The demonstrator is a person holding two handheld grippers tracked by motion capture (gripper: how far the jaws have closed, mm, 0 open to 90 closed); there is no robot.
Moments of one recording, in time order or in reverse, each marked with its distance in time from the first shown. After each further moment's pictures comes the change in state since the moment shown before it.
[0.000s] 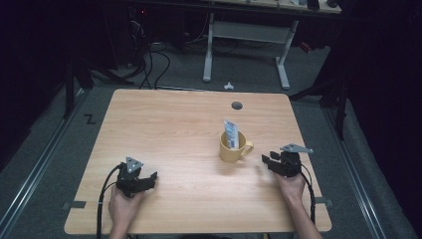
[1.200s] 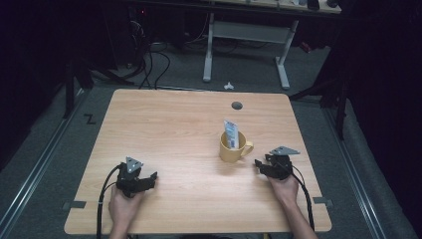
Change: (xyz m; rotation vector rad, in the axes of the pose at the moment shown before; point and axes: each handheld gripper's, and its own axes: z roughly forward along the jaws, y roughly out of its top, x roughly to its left) left arm 0.000 0.000 0.000 0.000 0.000 0.000; right arm 0.016 -0.008 0.022 0.060 -0.040 -0.103
